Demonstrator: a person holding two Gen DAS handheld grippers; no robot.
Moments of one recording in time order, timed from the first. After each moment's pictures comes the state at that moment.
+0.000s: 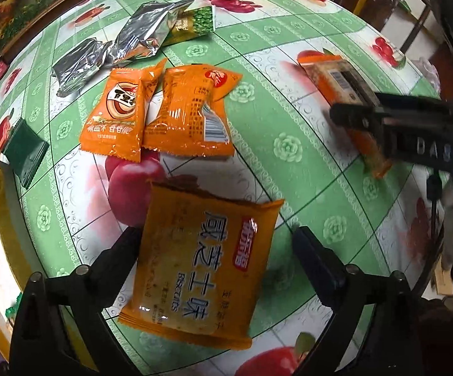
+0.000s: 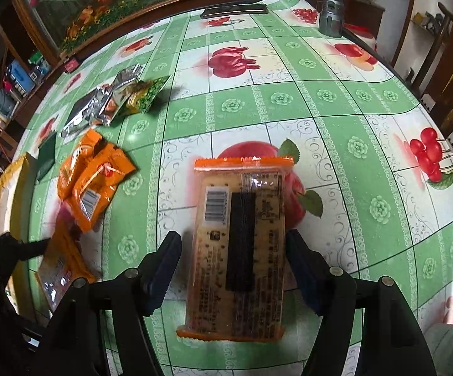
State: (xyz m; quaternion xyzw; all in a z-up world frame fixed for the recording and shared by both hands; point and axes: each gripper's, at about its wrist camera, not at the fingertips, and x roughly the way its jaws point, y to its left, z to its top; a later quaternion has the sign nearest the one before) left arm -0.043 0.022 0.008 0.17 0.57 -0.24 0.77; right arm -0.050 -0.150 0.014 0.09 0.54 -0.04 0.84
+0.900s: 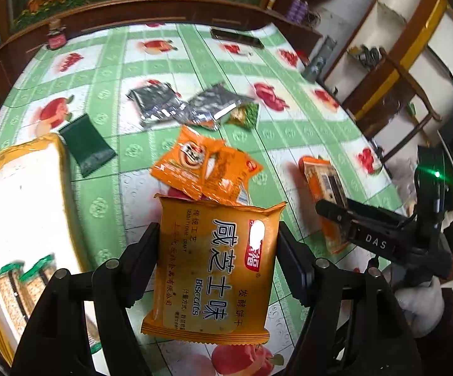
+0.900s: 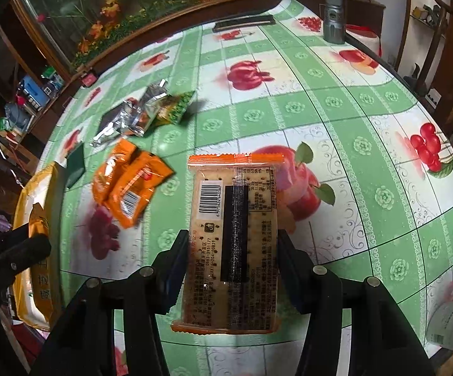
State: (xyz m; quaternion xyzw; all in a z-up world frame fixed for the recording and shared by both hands) left arm -0.045 0.093 0.093 -0.02 0.51 -0.21 0.83; right arm -0.068 -0.140 0.041 0.13 0.51 -0.01 0.85
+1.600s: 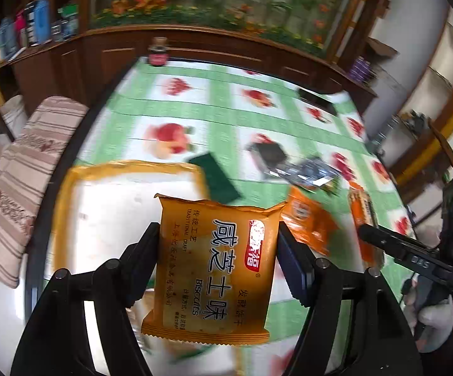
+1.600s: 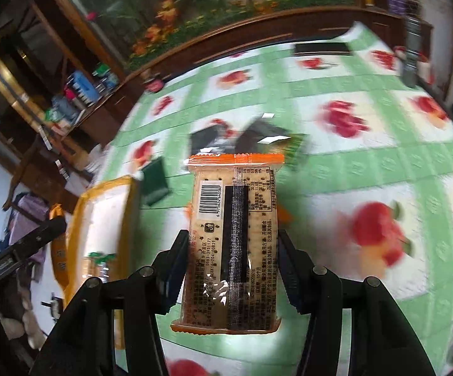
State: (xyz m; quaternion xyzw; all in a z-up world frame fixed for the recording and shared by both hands) left arm -0.032 0.227 0.129 -0.08 0.46 -0.07 0.88; right arm -0.025 -0.060 0.093 0.14 0.48 0.12 0.86
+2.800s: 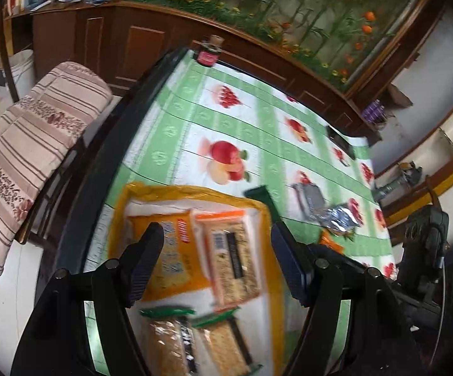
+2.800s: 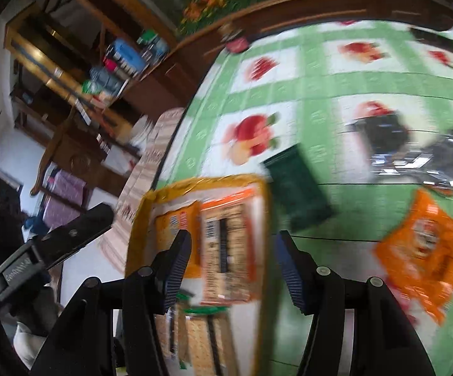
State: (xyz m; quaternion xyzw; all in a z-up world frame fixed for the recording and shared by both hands) left arm 0.011 0.331 0.113 -0.20 0.47 -0.08 0.86; right arm 0.046 0.102 0.073 0.16 0.51 0.20 0.82
